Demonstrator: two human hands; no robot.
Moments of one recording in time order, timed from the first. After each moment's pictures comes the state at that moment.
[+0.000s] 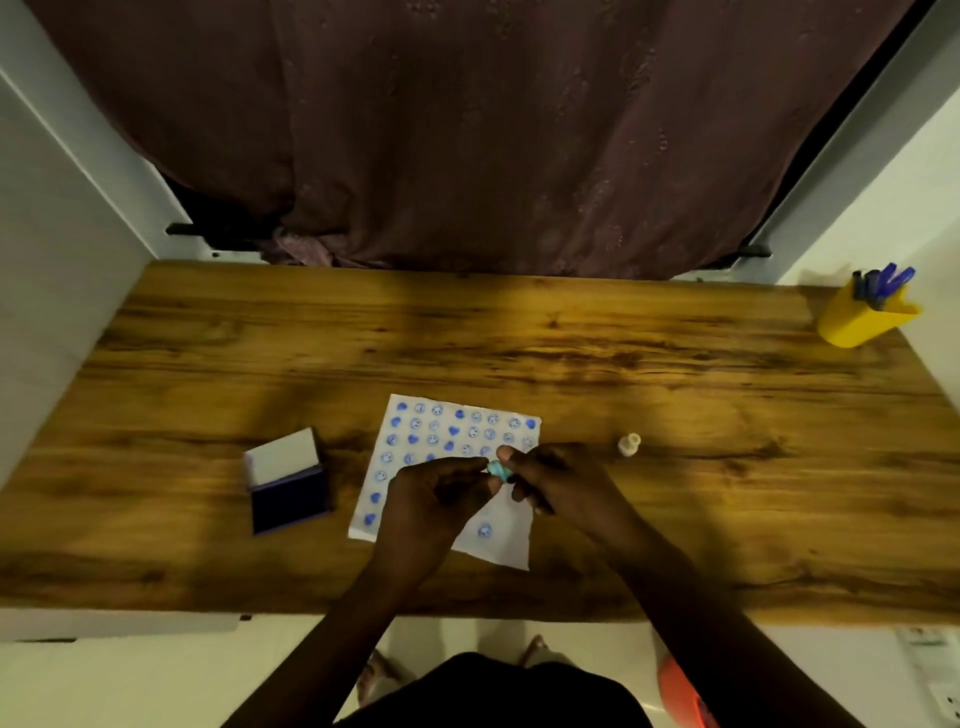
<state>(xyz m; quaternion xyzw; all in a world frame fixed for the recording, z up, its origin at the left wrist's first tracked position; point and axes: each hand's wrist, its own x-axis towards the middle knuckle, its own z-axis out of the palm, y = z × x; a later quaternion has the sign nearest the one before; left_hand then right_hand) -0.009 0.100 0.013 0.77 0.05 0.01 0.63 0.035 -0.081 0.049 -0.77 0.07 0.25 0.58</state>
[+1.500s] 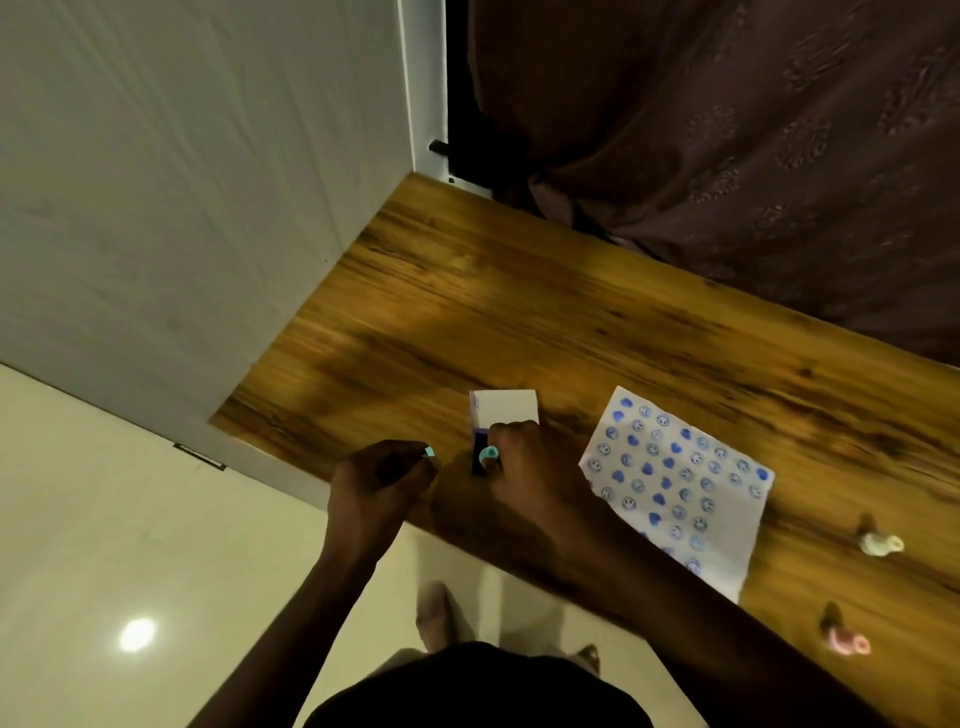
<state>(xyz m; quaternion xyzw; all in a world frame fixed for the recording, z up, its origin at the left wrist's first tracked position) -0.125 0.374 -0.025 0.74 0.35 0.10 0.56 0.010 0.225 -0.015 -0.92 -0.35 0.17 0.11</state>
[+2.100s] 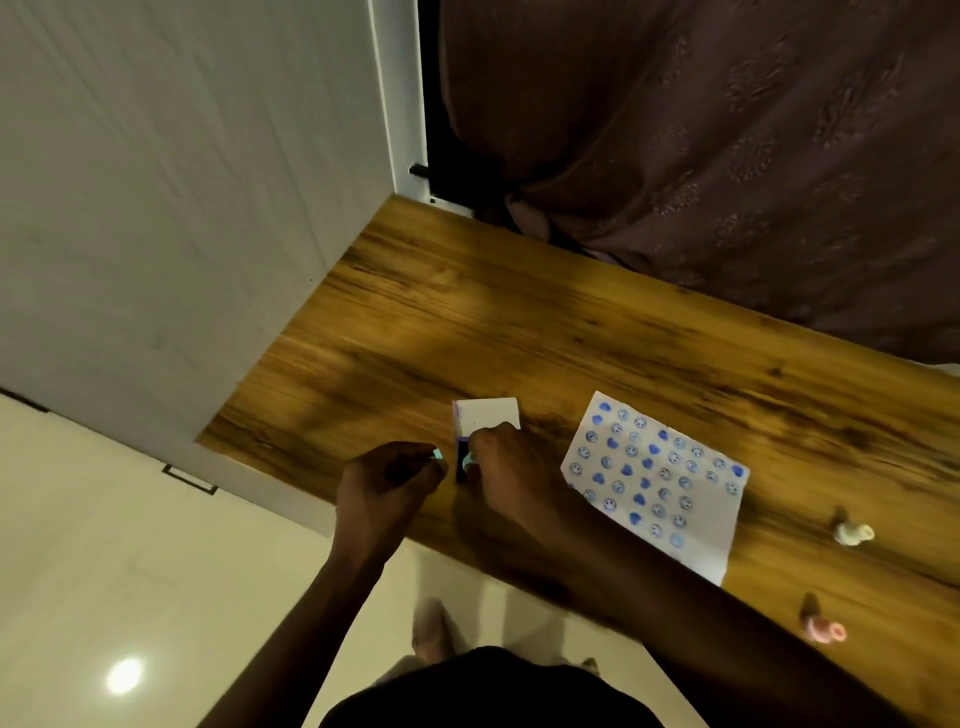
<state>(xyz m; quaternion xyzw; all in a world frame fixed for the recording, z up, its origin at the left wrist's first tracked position) -0.109 0.360 -0.015 0.73 0.31 0.11 0.59 0.015 0.229 -0.010 -0.91 -0.36 0.18 0.07</state>
